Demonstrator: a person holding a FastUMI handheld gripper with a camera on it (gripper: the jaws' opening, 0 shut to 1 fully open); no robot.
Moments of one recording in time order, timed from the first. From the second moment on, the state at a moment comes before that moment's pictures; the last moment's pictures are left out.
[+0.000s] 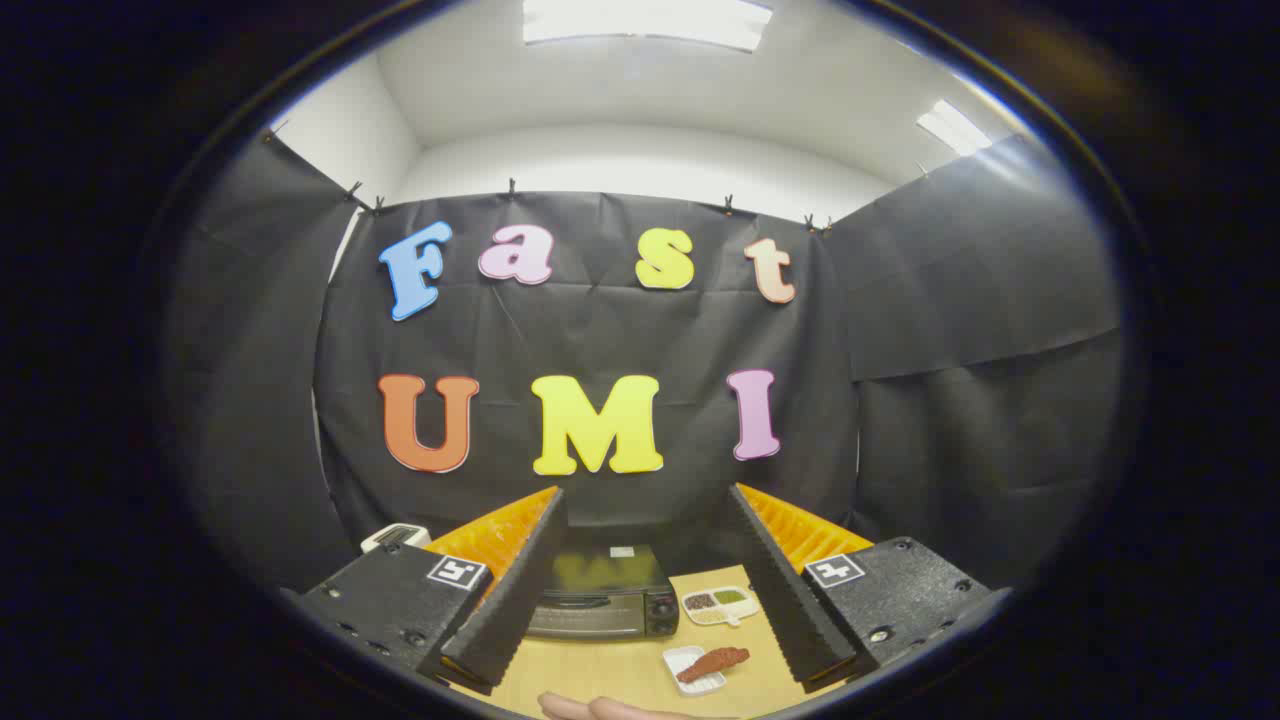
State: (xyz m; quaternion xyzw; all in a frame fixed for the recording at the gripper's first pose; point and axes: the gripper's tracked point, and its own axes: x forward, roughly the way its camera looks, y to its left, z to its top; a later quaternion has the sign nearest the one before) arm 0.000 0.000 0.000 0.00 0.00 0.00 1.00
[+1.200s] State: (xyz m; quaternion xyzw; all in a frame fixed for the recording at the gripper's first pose) arm 0.072 0.031 -0.091 -0.02 0.05 0.03 1.00
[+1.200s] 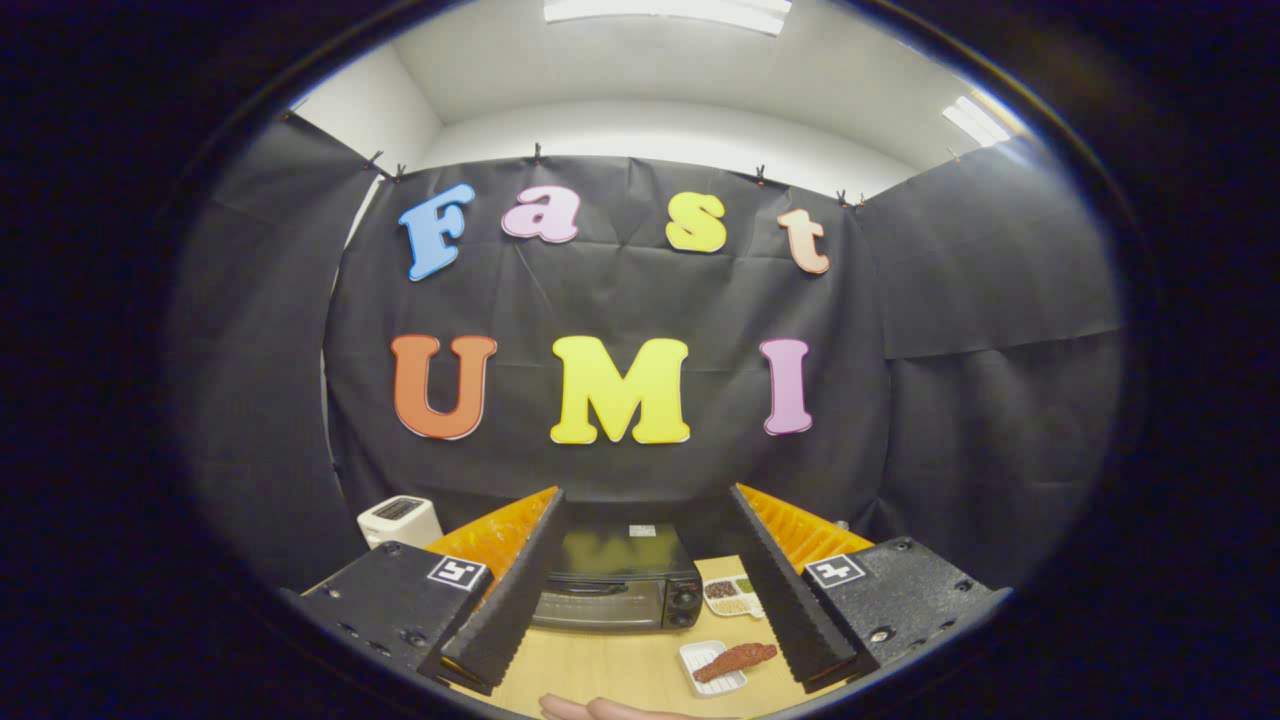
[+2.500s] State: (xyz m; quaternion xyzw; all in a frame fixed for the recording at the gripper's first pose) arm 0.234 0.113 -0.336 -0.02 0.29 0.08 0.95
